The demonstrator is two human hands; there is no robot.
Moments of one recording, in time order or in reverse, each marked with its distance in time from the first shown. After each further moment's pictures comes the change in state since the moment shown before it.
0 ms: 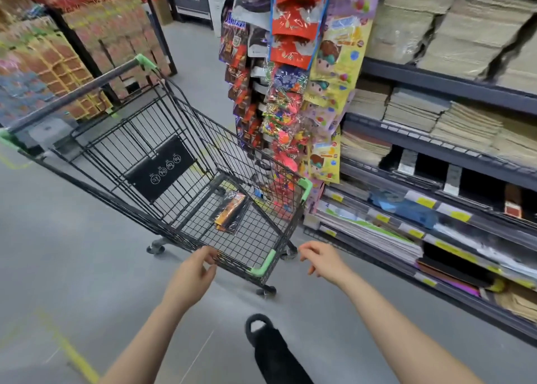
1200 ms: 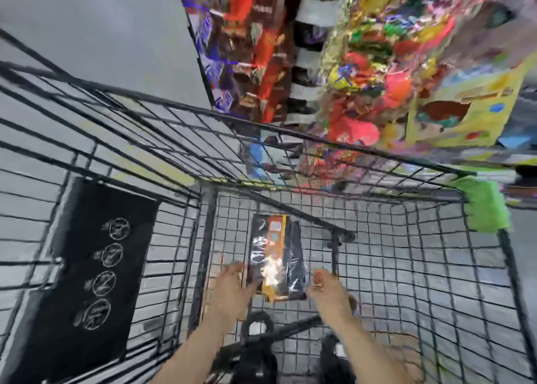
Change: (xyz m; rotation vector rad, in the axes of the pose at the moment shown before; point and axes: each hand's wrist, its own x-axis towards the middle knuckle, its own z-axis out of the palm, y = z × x) left_hand 0.427 -0.266 0.111 0.006 -0.618 -0.137; right_hand 0.408 0.007 0.267 0.178 0.289 0.651
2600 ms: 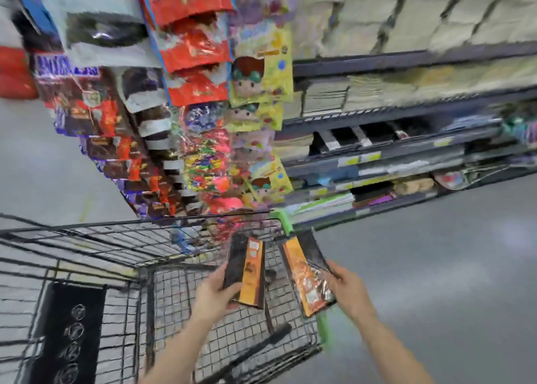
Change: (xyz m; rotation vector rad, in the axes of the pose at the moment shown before) left_hand -0.190 0.204 -0.024 -0.438 -0.222 0.299; right_hand -0.245 0.075 -0.244 0.418 0.508 -0.242
